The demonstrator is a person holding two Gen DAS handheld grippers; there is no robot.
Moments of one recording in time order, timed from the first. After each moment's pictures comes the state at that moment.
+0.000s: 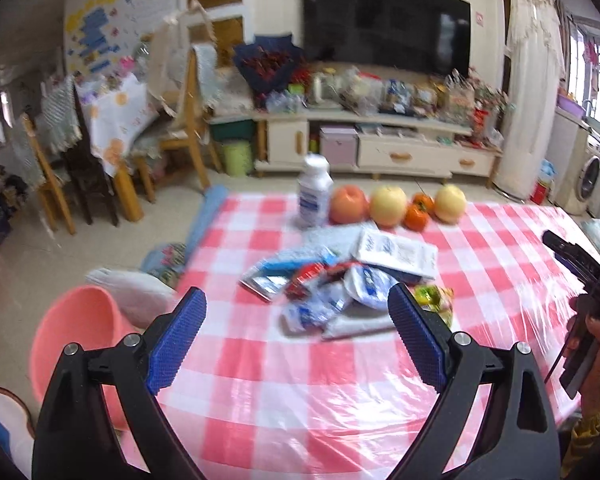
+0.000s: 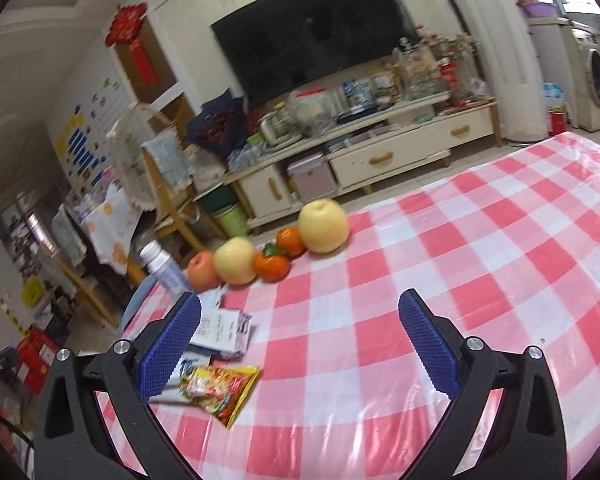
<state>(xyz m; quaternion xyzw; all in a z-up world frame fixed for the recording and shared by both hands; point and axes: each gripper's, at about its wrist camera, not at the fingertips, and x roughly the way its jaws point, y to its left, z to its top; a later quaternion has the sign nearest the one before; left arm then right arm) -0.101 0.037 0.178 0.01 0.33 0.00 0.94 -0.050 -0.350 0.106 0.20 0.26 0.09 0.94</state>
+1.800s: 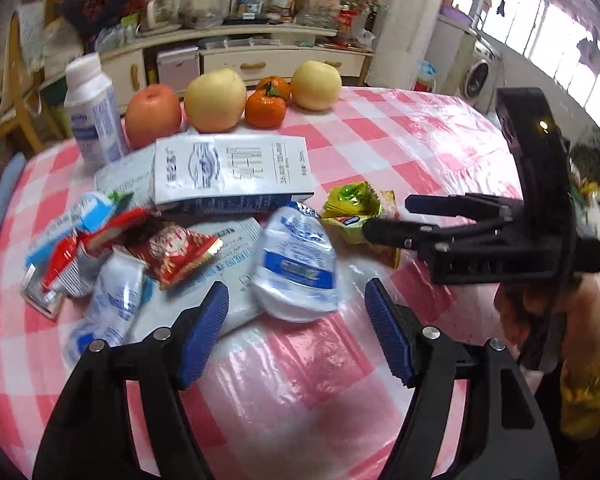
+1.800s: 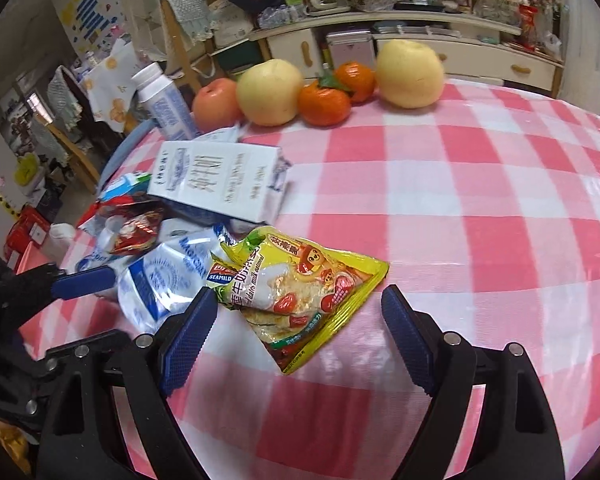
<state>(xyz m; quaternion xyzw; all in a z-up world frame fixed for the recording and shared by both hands) -0.001 -0.063 0.060 0.07 0.44 -0.26 0.86 0.004 -0.264 0.033 0.10 0.46 0.13 0.87</state>
